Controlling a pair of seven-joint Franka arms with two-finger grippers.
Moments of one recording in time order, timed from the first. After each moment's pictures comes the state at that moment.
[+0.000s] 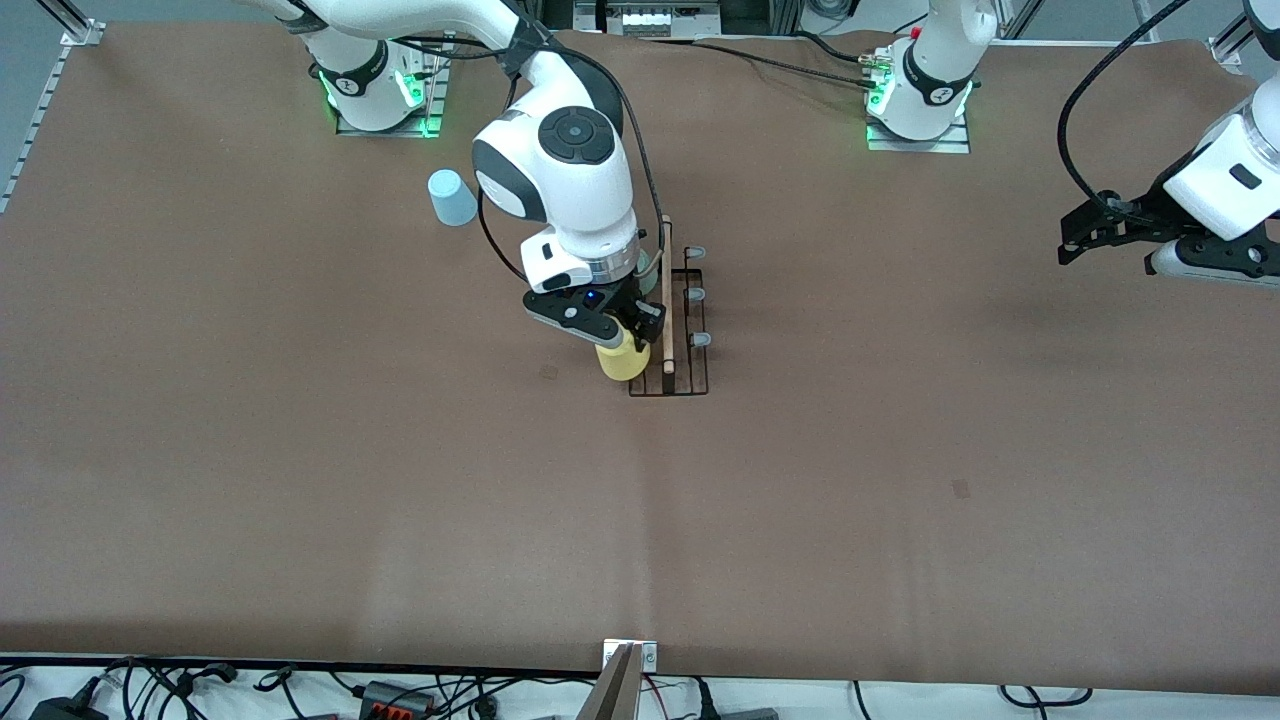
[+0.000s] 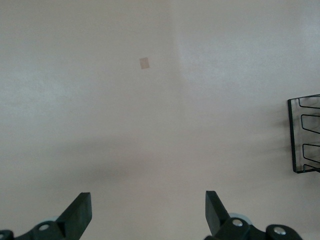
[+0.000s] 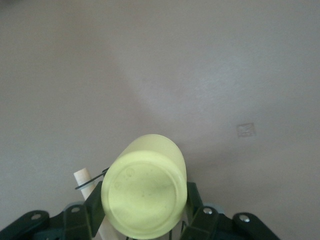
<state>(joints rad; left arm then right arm) 0.00 -0.04 -0.02 -1.72 -0.02 1.68 0.08 0.50 0.58 0.33 -1.50 -0.34 2.25 1.38</state>
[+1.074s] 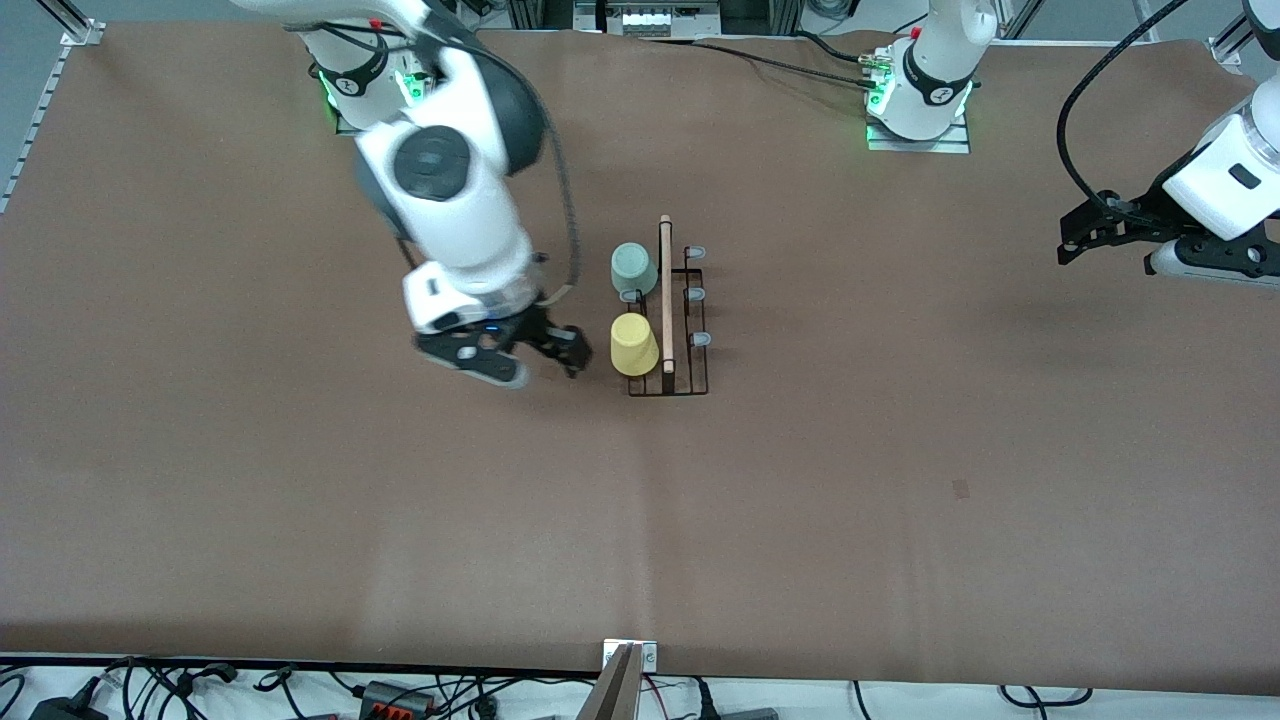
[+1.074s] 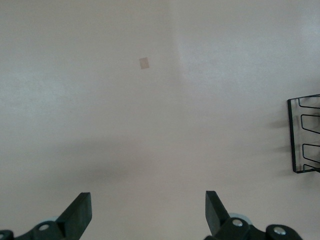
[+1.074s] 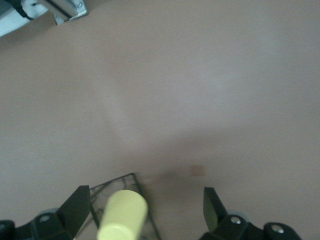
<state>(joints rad) 0.00 -0.04 -0.02 -1.72 -0.02 1.68 0.08 0.27 0.42 0.31 -1.46 -0.14 2.03 0.95</state>
